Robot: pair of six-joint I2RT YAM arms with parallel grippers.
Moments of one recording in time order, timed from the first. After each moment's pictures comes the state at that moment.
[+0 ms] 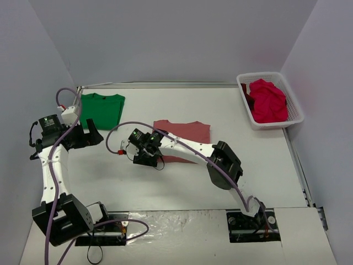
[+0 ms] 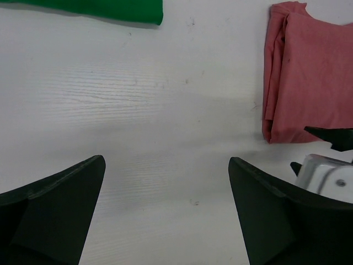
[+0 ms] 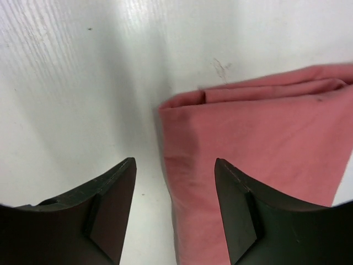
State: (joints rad) left arm 0.43 1.17 1.05 -0.74 0.55 0.12; right arm 1.06 2.16 1.84 -0.81 0.13 -0.44
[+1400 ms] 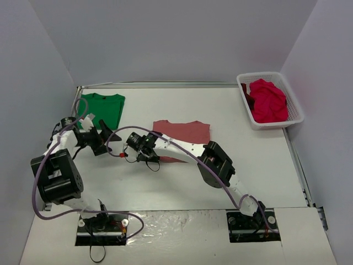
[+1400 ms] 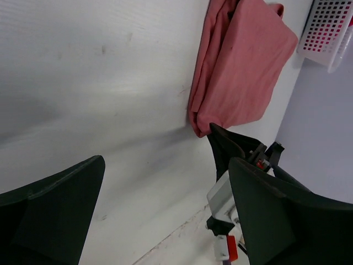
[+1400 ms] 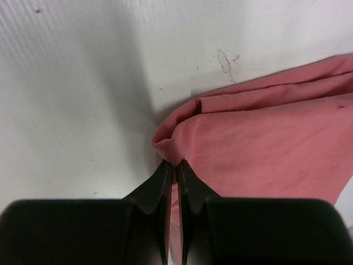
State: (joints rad) left arm 0.38 1.53 1.00 -0.64 0.86 -0.20; right arm 1.07 2.30 1.92 -0.89 0.22 -0.45
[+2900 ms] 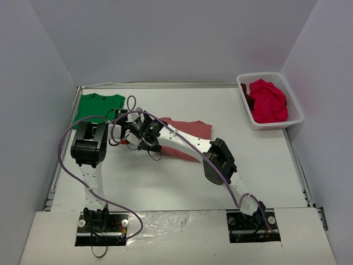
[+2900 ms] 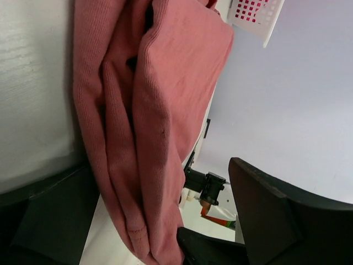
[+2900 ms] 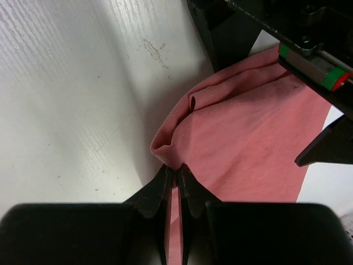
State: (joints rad) left arm -0.13 2.11 1.16 0.20 1.07 -0.94; right arm 1.01 2.30 2.08 -0.99 0.22 -0.45
